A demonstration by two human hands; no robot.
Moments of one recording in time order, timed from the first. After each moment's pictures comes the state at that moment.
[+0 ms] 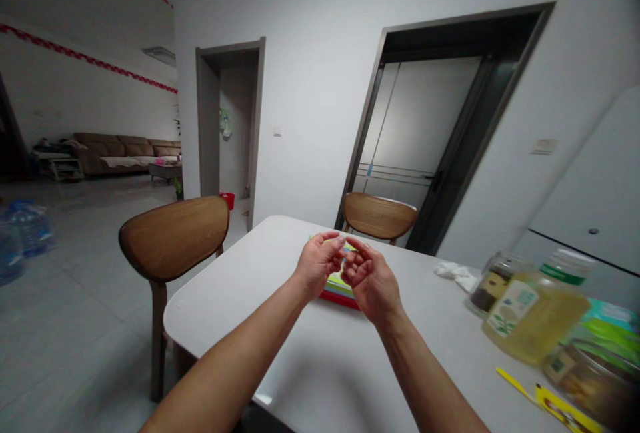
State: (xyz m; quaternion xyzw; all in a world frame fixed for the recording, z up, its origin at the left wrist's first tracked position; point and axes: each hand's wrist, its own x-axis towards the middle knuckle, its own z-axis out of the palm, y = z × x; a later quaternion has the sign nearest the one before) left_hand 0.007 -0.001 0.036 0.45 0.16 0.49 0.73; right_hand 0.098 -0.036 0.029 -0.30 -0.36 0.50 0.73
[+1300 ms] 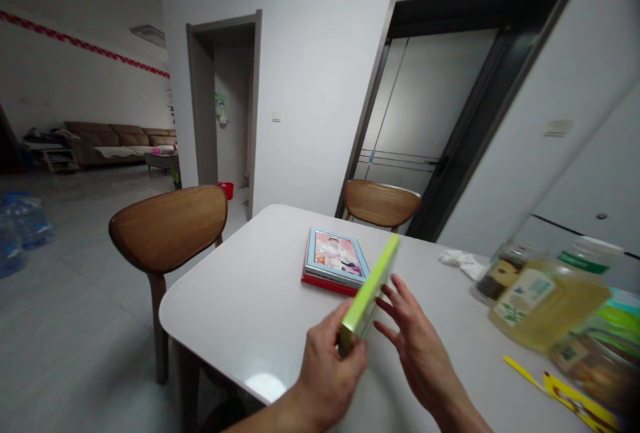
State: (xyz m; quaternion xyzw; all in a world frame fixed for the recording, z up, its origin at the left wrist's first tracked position) left_hand -0.001 -0.075 -0.057 0.68 0.27 0.54 0.41; right_hand 0.122 -0.092 -0.031 -0.55 -0.39 0.35 0.64
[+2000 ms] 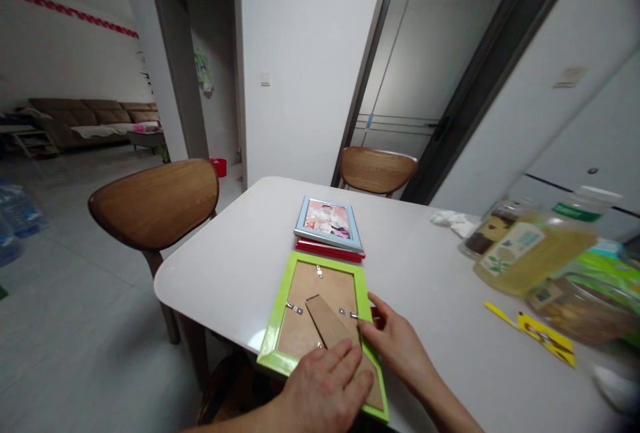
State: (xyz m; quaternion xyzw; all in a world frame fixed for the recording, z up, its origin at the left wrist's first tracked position) left_hand -0.024 -0.118 -0.118 0.95 0.17 0.25 -0.05; right_hand 0.147 -0.107 -0.109 -0.72 -0.51 0.27 0.39
